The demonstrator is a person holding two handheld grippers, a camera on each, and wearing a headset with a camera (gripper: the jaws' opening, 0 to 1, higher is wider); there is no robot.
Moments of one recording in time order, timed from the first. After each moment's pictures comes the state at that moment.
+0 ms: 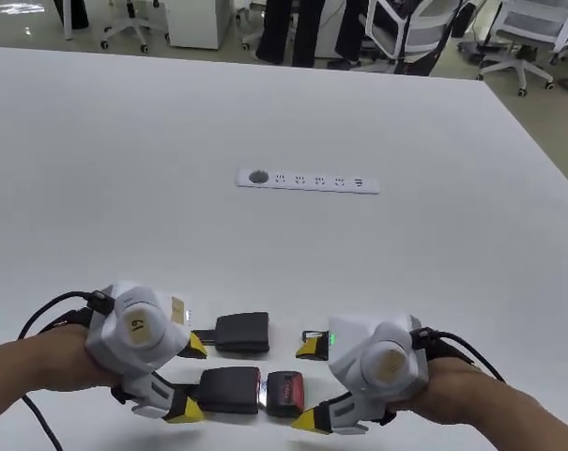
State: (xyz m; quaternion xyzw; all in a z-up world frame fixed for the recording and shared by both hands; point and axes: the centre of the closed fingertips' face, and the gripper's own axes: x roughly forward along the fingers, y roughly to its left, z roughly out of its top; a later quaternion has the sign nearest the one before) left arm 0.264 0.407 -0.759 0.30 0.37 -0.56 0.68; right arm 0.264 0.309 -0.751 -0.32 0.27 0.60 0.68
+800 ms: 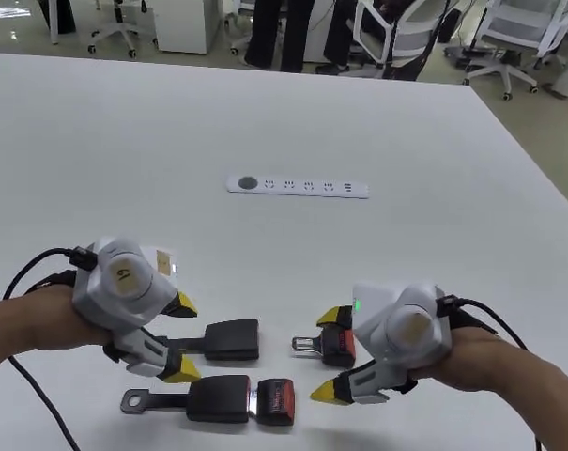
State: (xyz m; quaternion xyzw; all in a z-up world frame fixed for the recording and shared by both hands) left arm 0.320 0.405 -0.726 0.29 0.36 -0.53 0.71; right arm 0.308 0.272 -0.731 -0.33 0.27 0.57 0.70
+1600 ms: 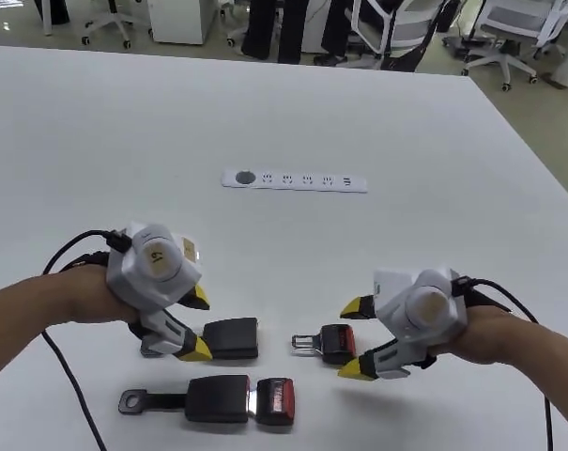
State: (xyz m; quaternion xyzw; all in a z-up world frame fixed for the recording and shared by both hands) left arm 0.347 0.395 -0.751 0.31 0.37 -0.54 0.69; right arm 0.337 0.236 -0.758 -0.34 0.30 0.56 0.69
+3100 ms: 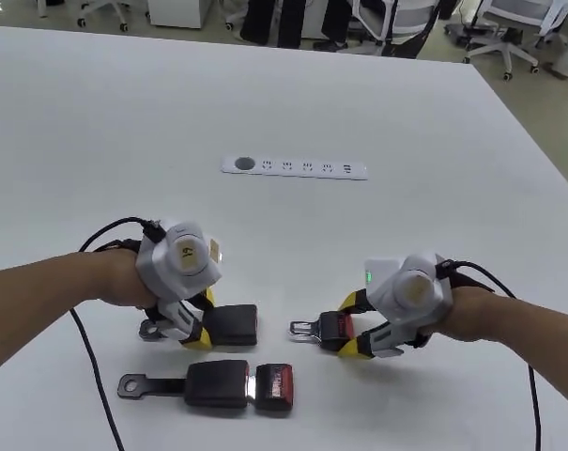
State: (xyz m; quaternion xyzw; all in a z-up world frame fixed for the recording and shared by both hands) left arm 0.345 0.394 -0.784 0.35 0.40 -0.57 0.62; right arm 0.343 0.230 -0.777 -0.36 0.32 0.57 0.67
